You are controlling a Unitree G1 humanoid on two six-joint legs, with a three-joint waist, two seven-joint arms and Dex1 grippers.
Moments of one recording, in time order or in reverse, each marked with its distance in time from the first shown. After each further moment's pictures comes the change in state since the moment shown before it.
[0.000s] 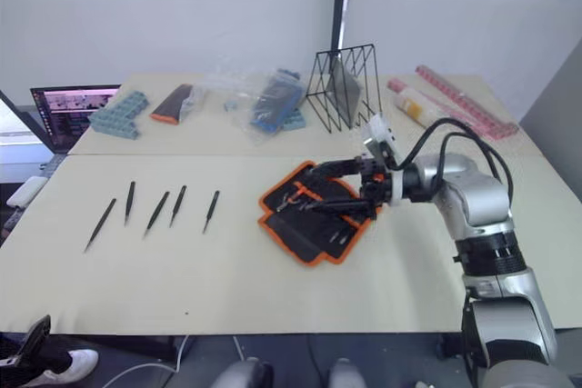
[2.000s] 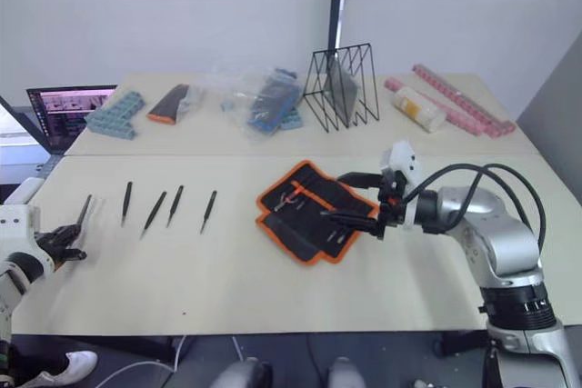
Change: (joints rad) left arm -0.803 0.459 -0.292 0.576 0.126 0.239 0.035; right arm 0.326 -0.060 -0.155 -0.241 -0.009 -0.047 -0.331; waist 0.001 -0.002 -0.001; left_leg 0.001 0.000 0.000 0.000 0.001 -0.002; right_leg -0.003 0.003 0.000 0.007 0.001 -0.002
